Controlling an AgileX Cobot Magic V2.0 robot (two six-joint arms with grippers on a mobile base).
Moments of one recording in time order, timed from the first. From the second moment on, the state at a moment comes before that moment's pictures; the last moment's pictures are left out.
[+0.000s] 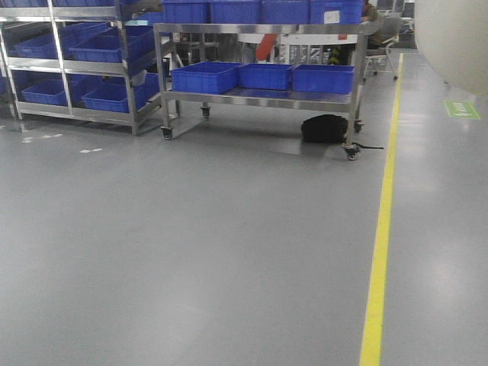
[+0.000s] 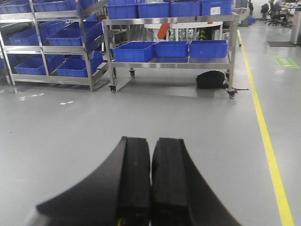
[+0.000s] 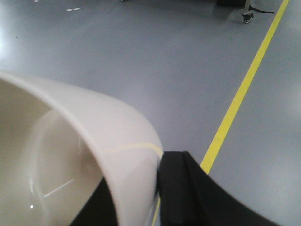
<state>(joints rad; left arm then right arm) -0.13 -0.01 0.01 -0.07 0.09 0.10 0.20 0.64 -0.71 -0.03 0.50 0.14</state>
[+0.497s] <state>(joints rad) -0.13 -0.01 0.01 -0.07 0.09 0.10 0.20 0.64 -0.71 -0.03 0.50 0.14</state>
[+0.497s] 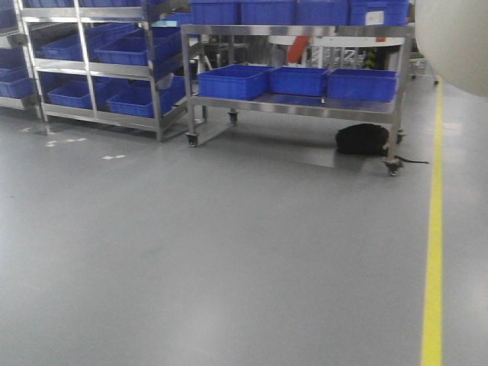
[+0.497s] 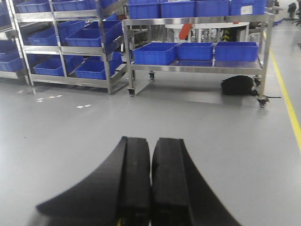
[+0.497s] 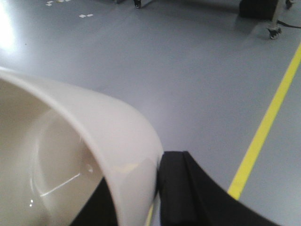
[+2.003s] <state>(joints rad) -0.13 -0.01 0.01 -0.07 0.09 0.10 0.20 0.64 -0.71 -0.03 0.50 0.14</state>
